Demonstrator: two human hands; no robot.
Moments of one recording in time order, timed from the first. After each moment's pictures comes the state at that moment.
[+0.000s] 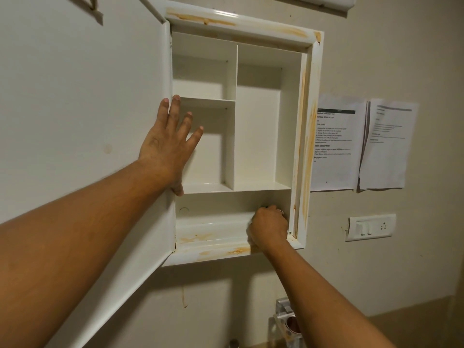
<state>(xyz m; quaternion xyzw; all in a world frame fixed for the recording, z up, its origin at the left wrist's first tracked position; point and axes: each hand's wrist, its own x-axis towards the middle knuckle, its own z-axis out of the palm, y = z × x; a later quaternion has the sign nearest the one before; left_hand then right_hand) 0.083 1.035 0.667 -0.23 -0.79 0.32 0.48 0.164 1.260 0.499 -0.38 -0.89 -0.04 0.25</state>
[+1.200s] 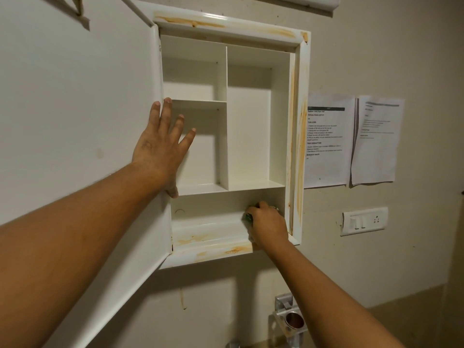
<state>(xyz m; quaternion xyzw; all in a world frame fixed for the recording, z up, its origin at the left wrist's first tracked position) 0.082 1.036 0.668 -0.24 -0.79 0.31 0.48 0.177 1.268 0.492 -0.26 -0.91 -0.03 0.32</state>
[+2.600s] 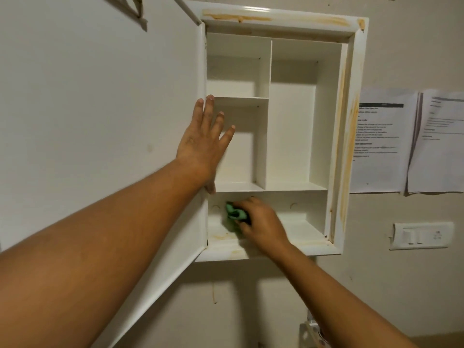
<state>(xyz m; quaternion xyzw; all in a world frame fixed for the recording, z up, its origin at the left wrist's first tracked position) 0.087 1.036 0.666 -0.22 -0.79 0.32 0.47 0.135 1.205 0.500 0.00 -0.91 0.12 0.39</state>
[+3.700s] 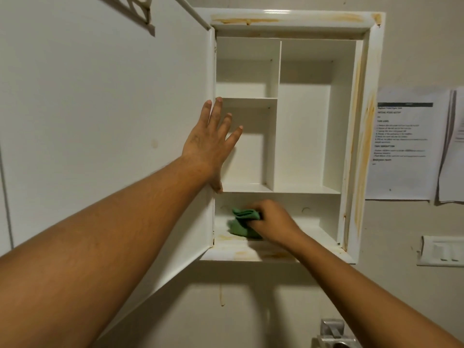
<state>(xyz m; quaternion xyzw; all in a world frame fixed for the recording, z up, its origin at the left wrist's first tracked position) 0.087 1.037 0.664 -0.20 -0.79 0.32 0.48 0.147 1.212 0.529 -0.02 -0.94 0.20 0.27</state>
